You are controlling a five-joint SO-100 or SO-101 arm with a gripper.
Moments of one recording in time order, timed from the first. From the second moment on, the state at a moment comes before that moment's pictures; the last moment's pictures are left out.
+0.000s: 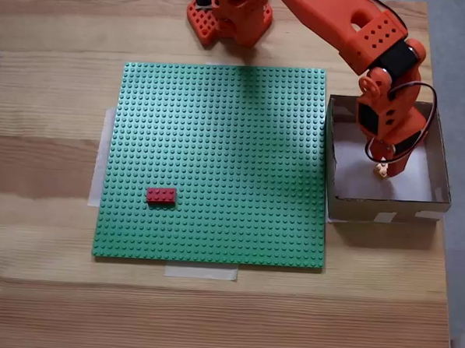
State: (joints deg) arm -46.9 60.6 73.1 64.5 11.0
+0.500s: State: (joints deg) arm -48.1 63.5 67.8 67.6 10.8
